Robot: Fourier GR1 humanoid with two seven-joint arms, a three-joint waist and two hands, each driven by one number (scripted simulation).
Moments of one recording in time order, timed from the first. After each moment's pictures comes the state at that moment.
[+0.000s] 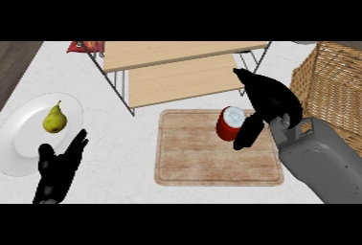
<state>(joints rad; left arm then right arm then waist) 0.09 0.36 -0.16 -1.43 0.23 0.16 0.20 -0.69 -0.44 0.49 -1.60 0.28 0.31 1.06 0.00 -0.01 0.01</state>
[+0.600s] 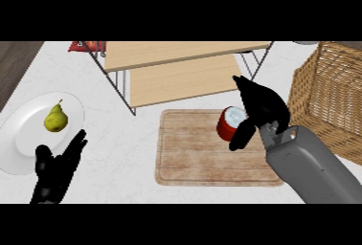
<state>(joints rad) 0.11 0.35 -0.14 -1.46 0.22 0.13 0.21 -0.61 -0.36 0.48 -1.53 0.43 0.27 1.01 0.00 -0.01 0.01</state>
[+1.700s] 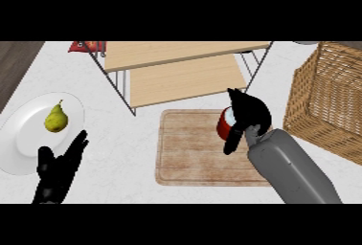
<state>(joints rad) 0.11 0.31 -0.11 -1.45 0.18 0.09 0.20 -0.57 -0.23 0.45 -1.34 0.57 0.30 0.93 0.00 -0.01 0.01</state>
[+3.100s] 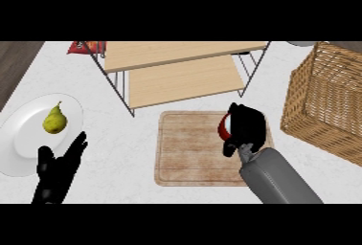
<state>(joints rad) 0.13 0.28 -0.07 -1.47 0.13 0.06 0.25 -0.44 -0.16 0.49 -1.34 0.93 0.15 0.94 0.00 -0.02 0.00</state>
